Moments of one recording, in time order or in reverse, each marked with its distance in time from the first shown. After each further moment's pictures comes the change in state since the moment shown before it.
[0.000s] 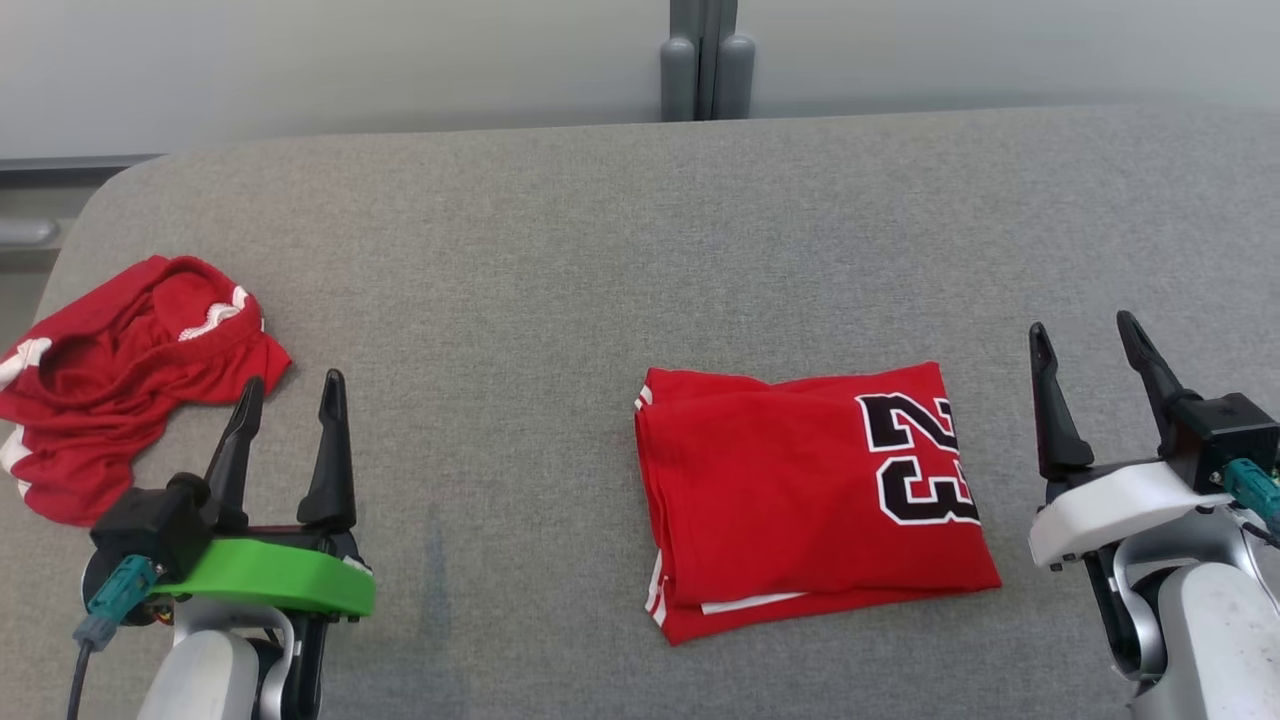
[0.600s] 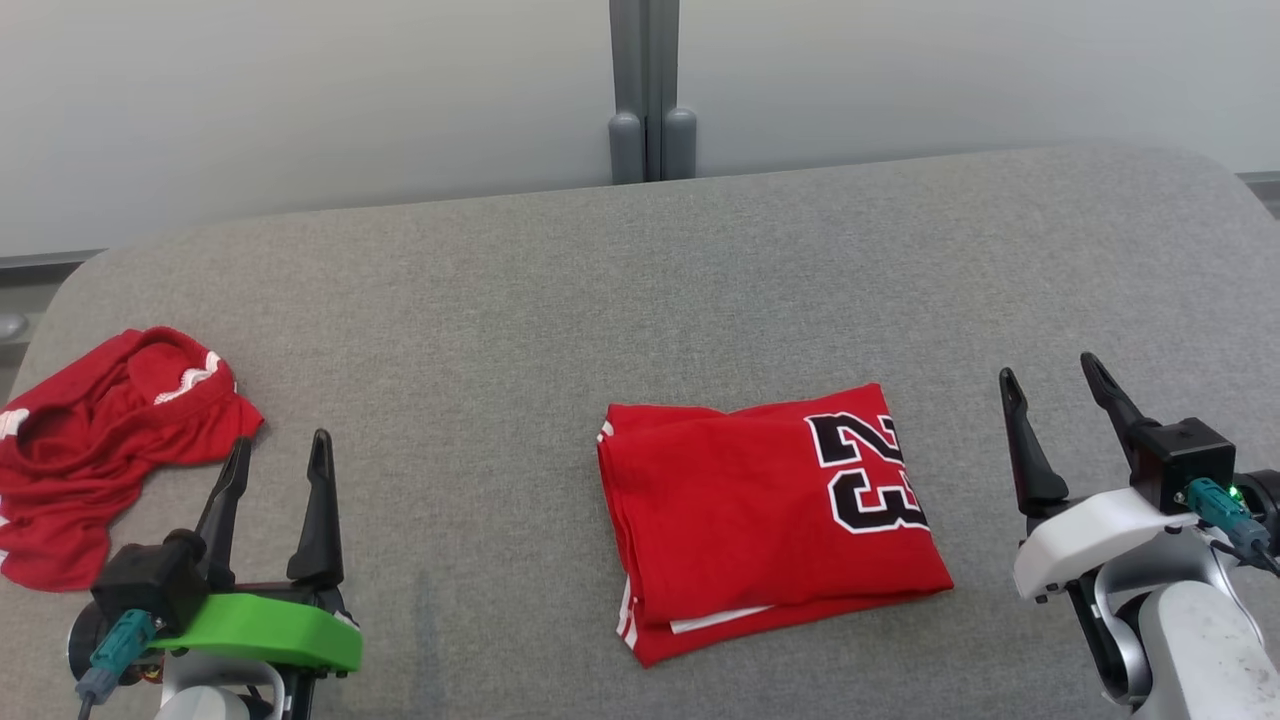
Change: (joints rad) left arm 0.091 -0.006 0.052 0.002 0.062 -0.014 -0.003; right arm 0.006 -0.044 0.064 0.114 0.033 0.000 -0.029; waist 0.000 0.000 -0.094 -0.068
